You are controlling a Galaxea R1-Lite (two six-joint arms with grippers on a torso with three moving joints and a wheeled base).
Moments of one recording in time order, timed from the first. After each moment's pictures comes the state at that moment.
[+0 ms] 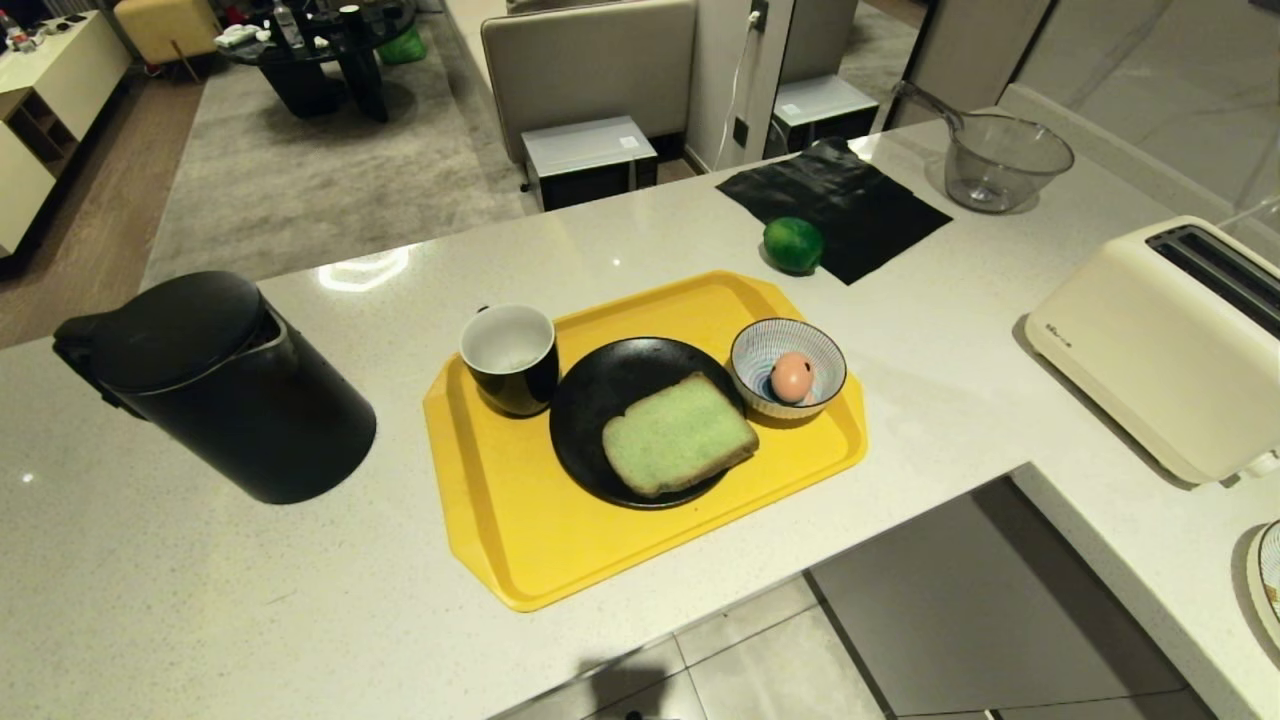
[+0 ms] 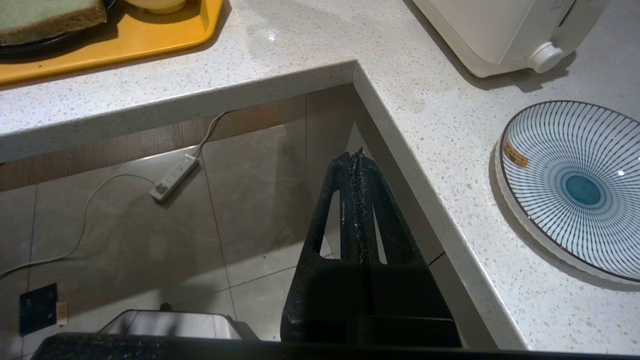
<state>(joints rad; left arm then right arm) 0.01 0.00 0.00 -0.01 -0.02 0.04 0.01 0.00 0.00 -0.07 -0.02 -0.01</state>
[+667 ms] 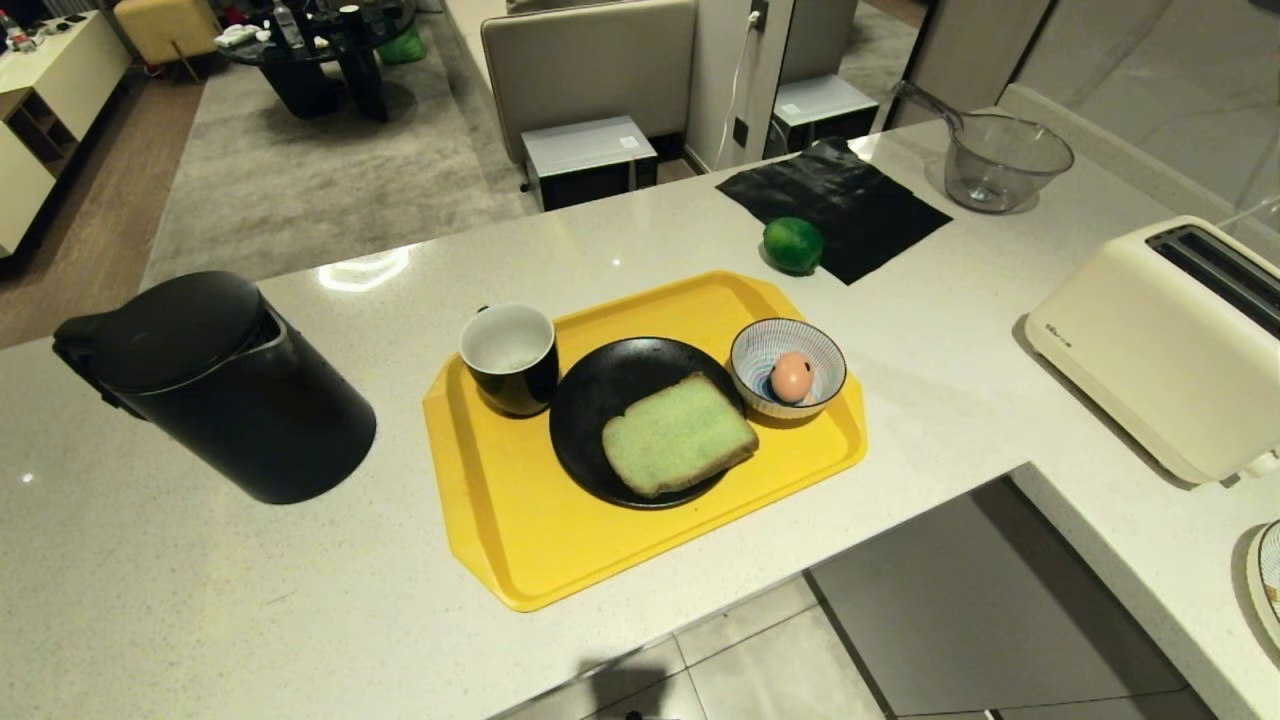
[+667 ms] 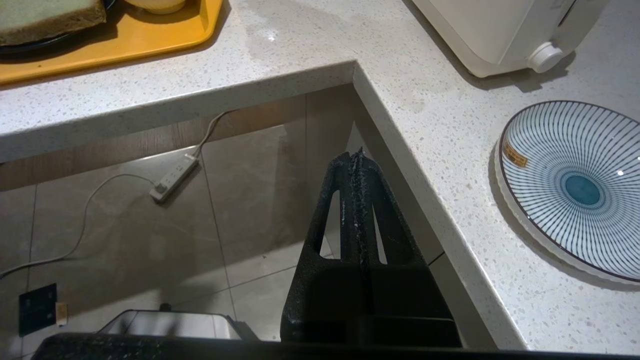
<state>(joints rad) 0.01 0.00 0.00 -0.01 -0.02 0.04 0.01 0.00 0.00 -0.07 -0.02 -0.01</state>
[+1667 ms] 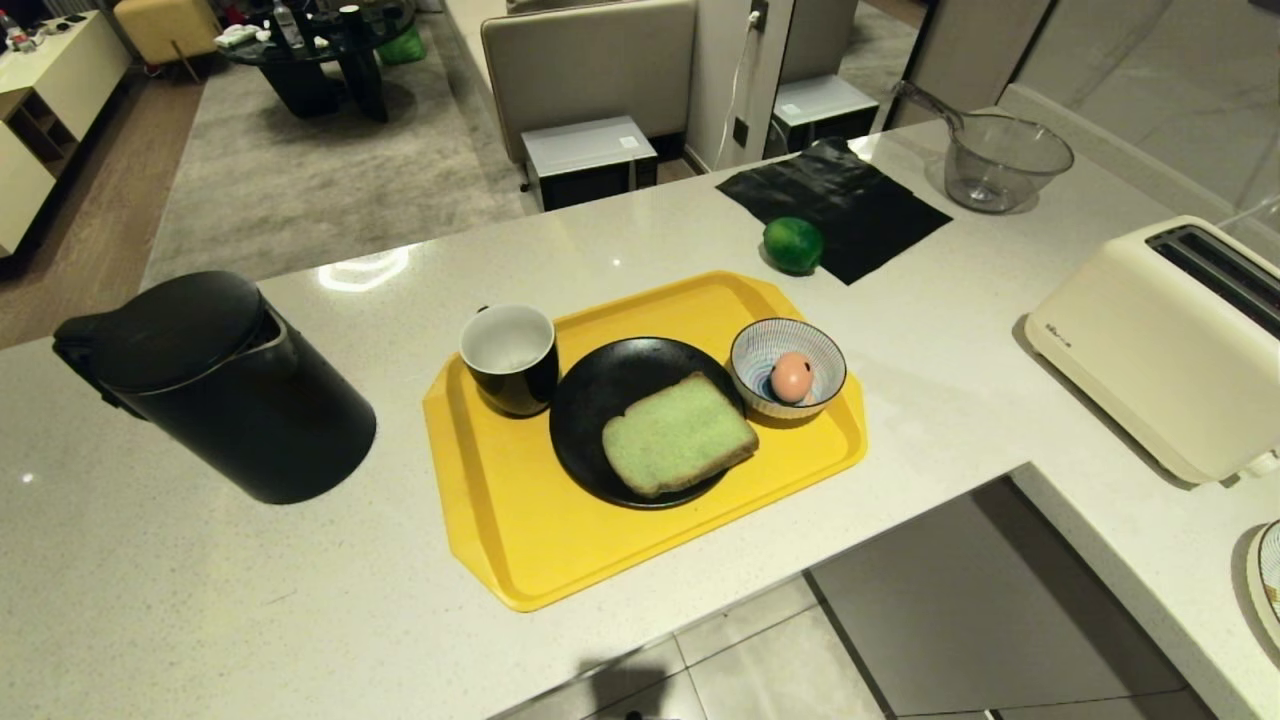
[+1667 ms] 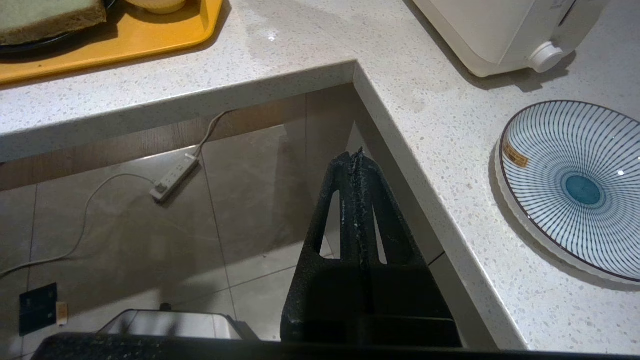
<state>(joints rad) 0.01 0.00 0.00 -0.01 -0.02 0.04 0.01 0.00 0.00 -0.07 -0.02 -0.01</state>
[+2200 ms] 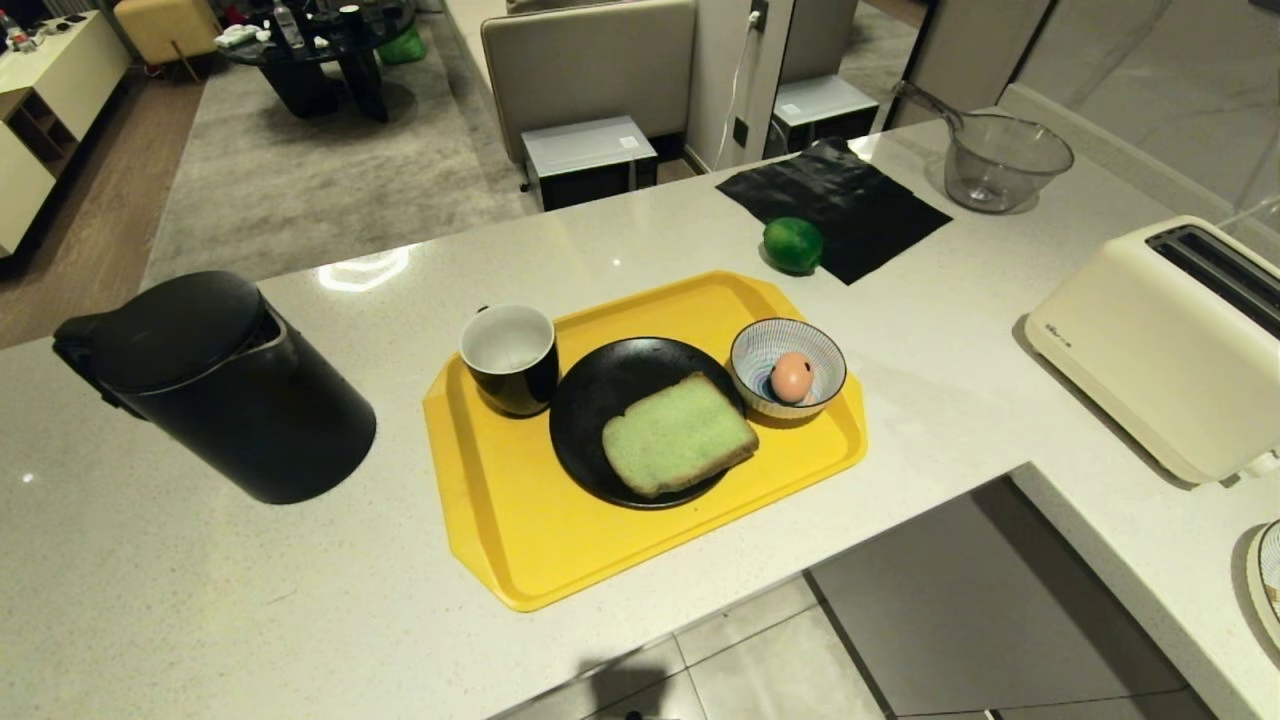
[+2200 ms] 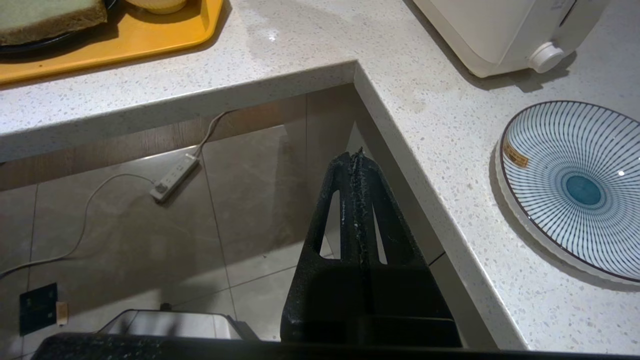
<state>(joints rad) 0.01 0.00 0.00 -0.01 -0.02 0.04 0.01 0.00 0.00 -0.07 -0.02 -0.01</state>
